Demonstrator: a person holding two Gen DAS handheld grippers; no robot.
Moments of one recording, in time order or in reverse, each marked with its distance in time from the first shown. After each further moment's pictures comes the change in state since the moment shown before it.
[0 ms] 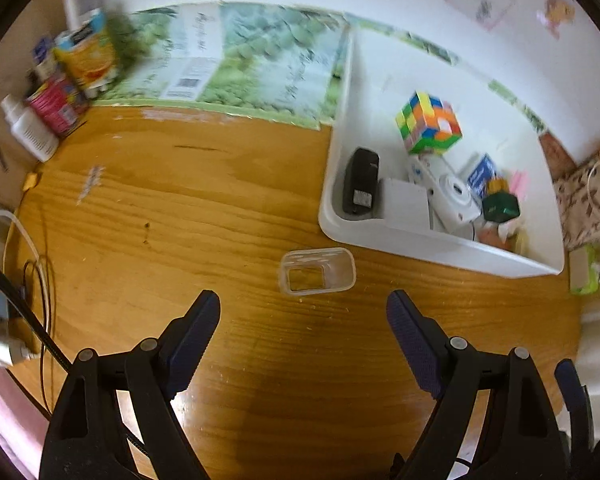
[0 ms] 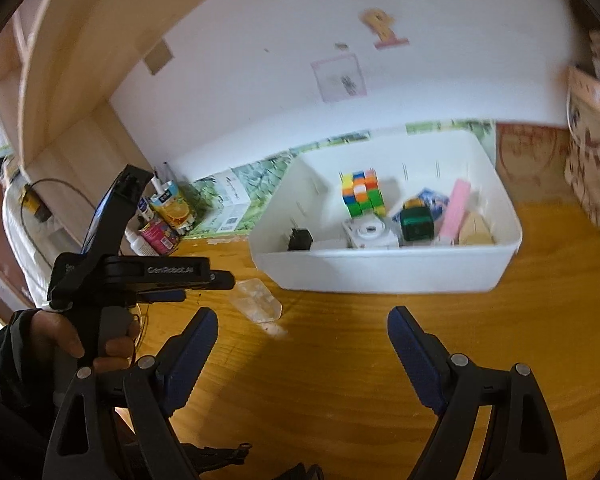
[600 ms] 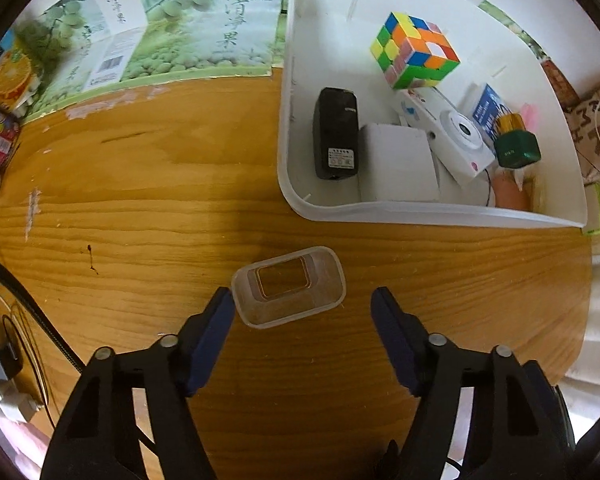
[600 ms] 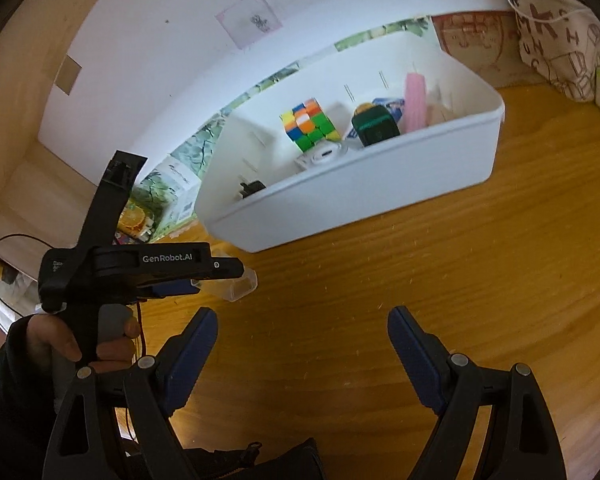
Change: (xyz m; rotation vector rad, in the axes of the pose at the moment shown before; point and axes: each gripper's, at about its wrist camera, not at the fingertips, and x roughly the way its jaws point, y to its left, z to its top) left arm 0.055 -0.017 0.014 0.163 0.183 -0.042; right arm 0.047 -0.018 -0.036 0.293 0.111 -0.069
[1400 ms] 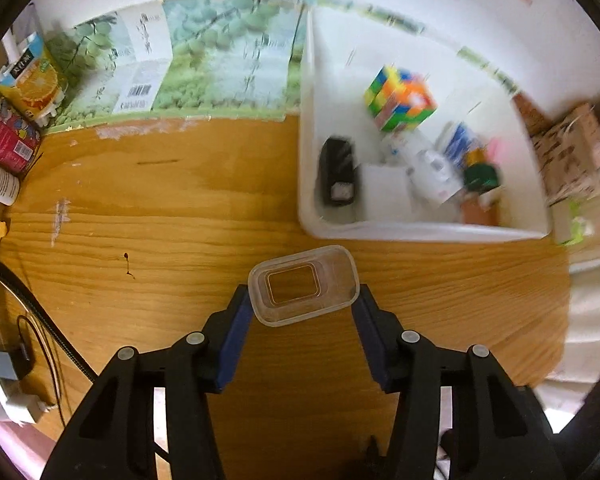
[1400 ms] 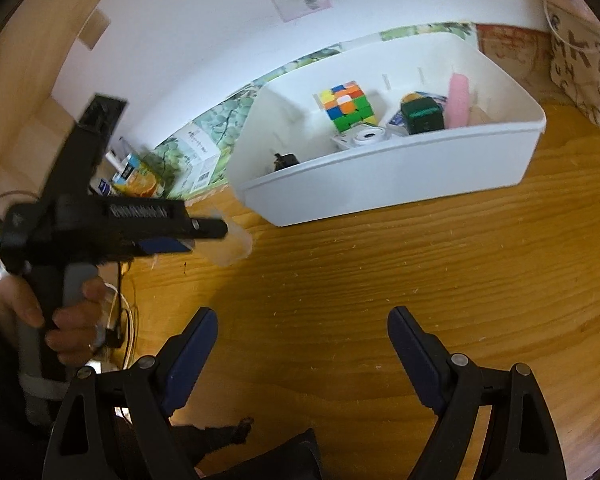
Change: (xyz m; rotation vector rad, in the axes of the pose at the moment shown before) left arm -0.059 0.024 -0.011 -0.023 -0.120 -0.070; right arm 0.012 0.036 -0.014 -0.125 0.042 -0.013
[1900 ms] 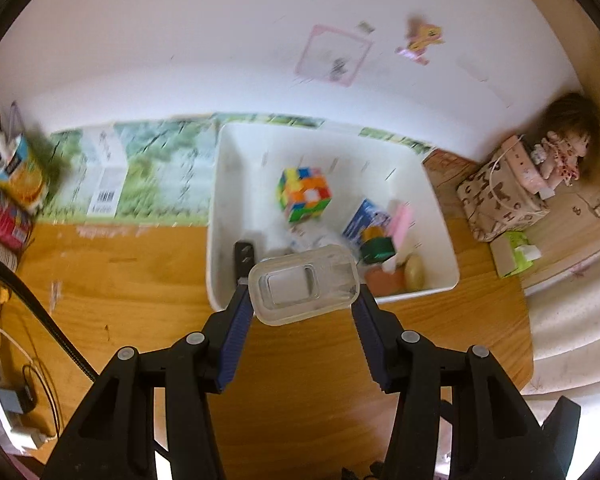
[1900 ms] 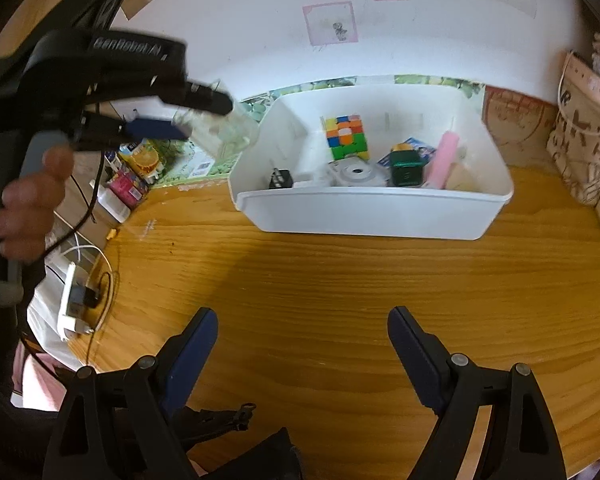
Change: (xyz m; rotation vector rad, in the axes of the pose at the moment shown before) left arm -0.068 -0.082 0.036 0.100 -0.225 -0.077; right arm -0.047 -0.005 0.002 -0.202 -0.011 -0.100
